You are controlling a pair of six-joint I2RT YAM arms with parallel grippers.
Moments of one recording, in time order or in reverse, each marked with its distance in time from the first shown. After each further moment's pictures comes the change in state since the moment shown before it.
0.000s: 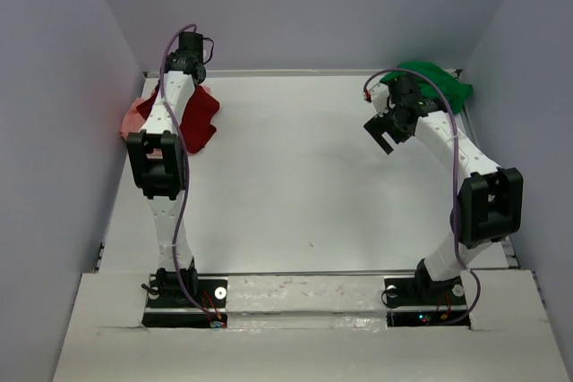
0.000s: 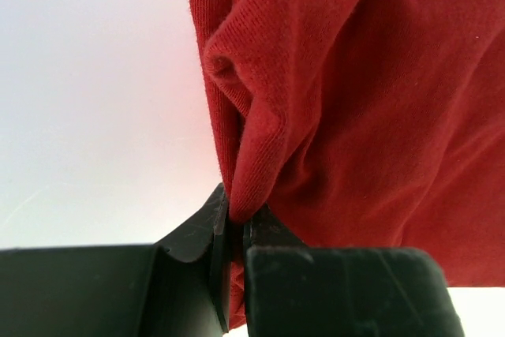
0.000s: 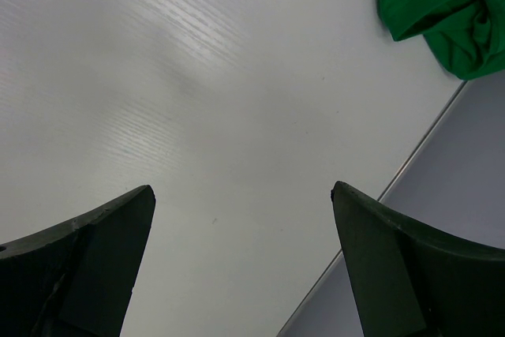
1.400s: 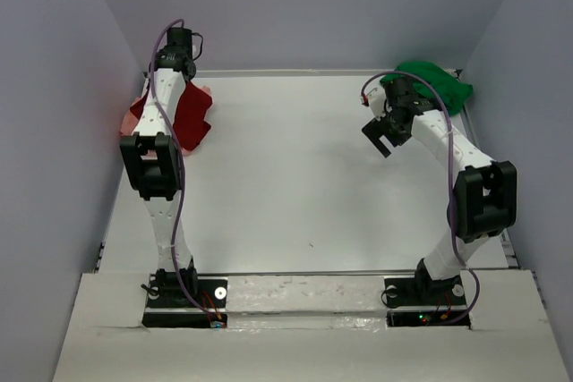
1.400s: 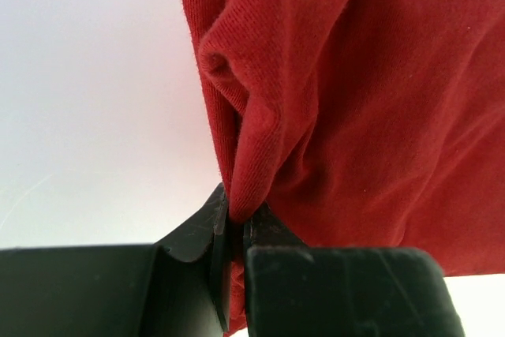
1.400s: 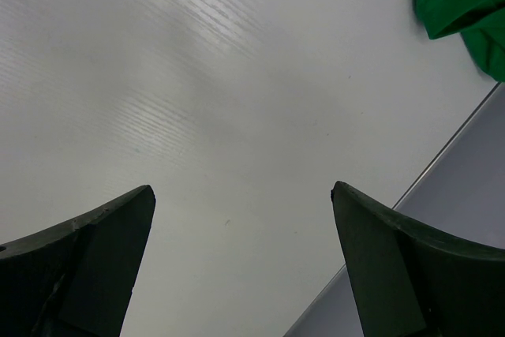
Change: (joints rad) left arm 0.039 -0.016 0.048 -0.058 0.034 -0.031; right arm 0.000 0.043 0.000 -0.015 -0.019 0.008
